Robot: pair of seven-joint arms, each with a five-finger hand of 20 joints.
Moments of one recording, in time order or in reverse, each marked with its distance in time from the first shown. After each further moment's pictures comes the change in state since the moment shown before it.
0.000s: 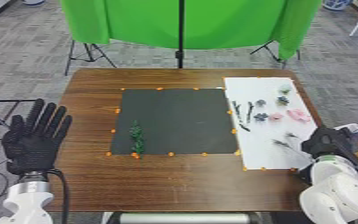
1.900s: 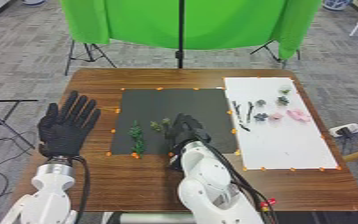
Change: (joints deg) left arm -9.7 2.3 7.7 3.6 -3.0 2.6 -5.9; right arm 21.1 -32.4 -32.6 17.5 -10.3 -4.9 -13.5
